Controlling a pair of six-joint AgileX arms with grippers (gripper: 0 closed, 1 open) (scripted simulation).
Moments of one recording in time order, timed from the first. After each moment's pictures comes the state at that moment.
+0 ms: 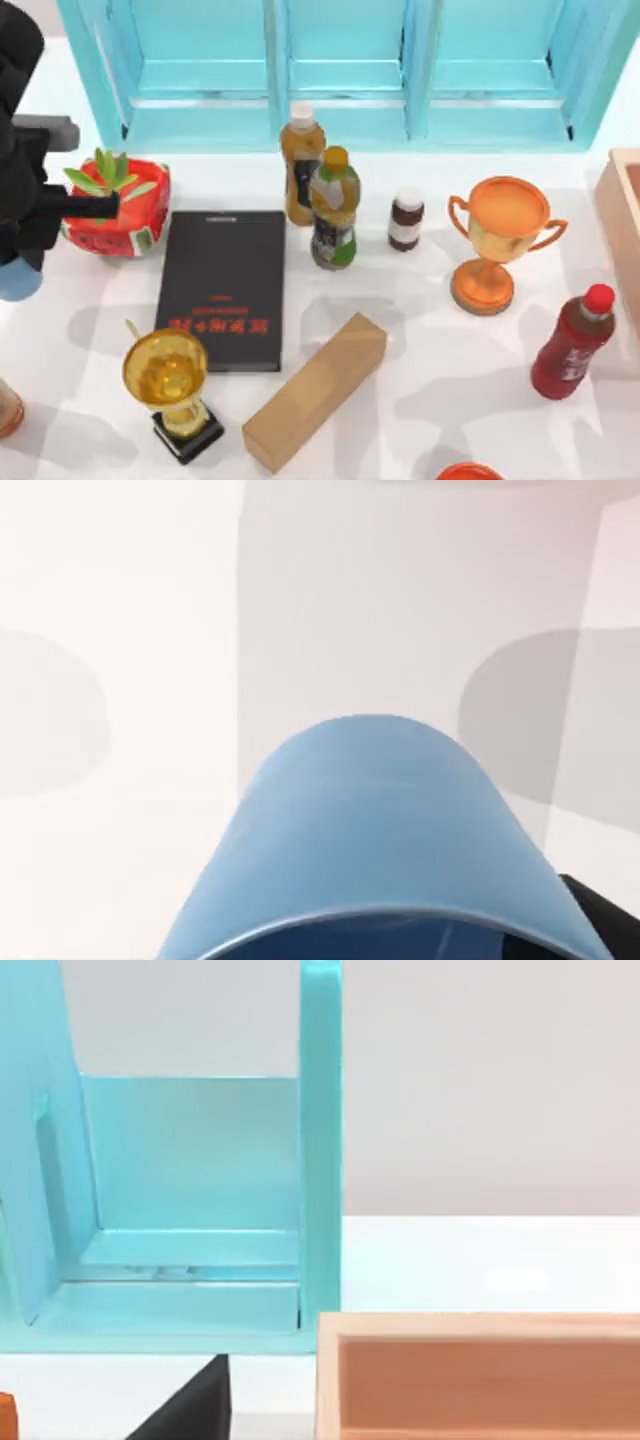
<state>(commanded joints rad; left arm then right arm) -0.09 1.78 1.31 -1.09 -0.03 -0.07 0.00 0.00 0.00 0.00 0.00 0.00</state>
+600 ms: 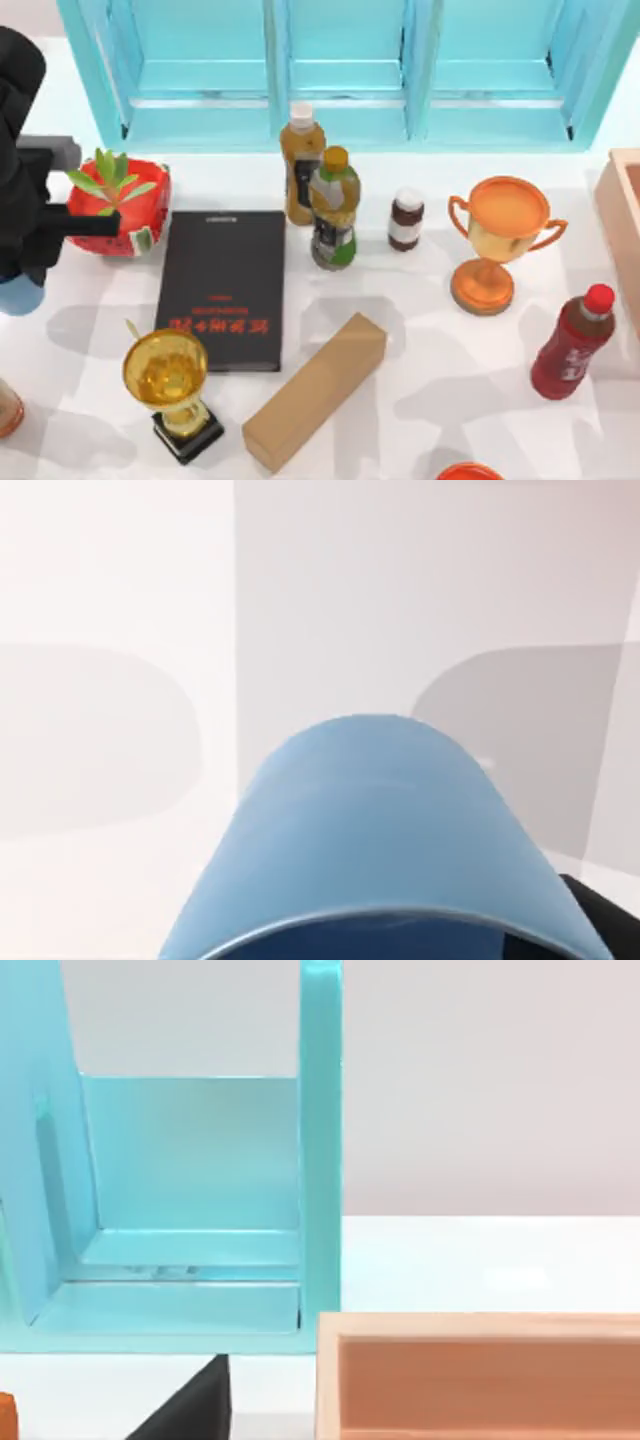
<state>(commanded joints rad) -0.08 1.80 1.24 -1.01 -0.03 -0.06 0.00 0.00 0.00 0.00 0.00 0.00</state>
